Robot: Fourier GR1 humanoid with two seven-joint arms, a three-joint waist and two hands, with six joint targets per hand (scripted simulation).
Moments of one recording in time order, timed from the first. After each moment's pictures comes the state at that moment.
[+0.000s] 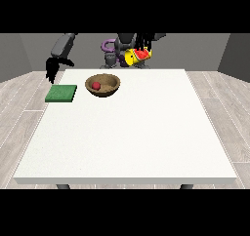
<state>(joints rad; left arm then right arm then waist) -0.83 0.10 -0.44 -1.11 -1.26 0.22 0.27 -0.46 -0.45 -0.38 -0.56 -0.23 0.34 -0.41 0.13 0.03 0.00</state>
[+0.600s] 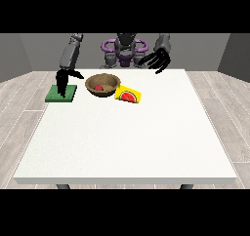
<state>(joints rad) -0.67 0.04 -0.07 -1.18 -0.63 0.28 -0.05 -0.51 -0.37 -0.38 -0.63 -0.25 0.28 -0.41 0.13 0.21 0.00</state>
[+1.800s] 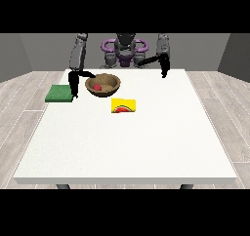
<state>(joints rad) -0.62 0.03 0.04 -1.12 -0.30 0.16 -0.23 -0.45 -0.21 -0.28 -0.64 -0.21 0.25 -0.49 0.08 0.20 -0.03</state>
